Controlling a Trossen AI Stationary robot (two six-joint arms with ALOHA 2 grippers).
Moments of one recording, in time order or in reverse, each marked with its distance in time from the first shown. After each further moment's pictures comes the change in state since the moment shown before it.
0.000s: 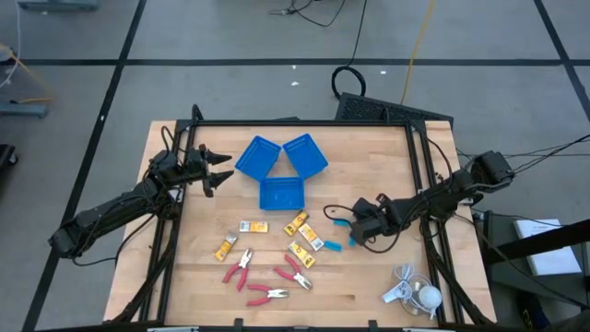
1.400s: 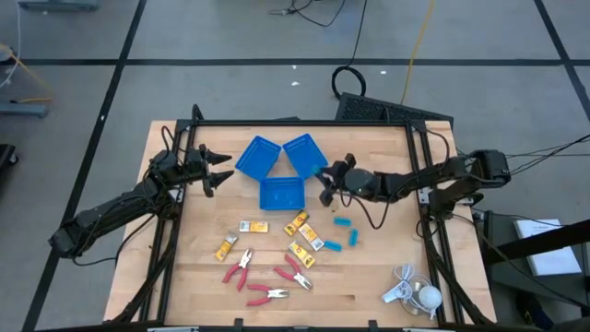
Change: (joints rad) left arm 0.000 0.000 0.000 0.000 0.000 0.000; right arm -0.378 -0.002 0.003 0.966 0.100 -0.734
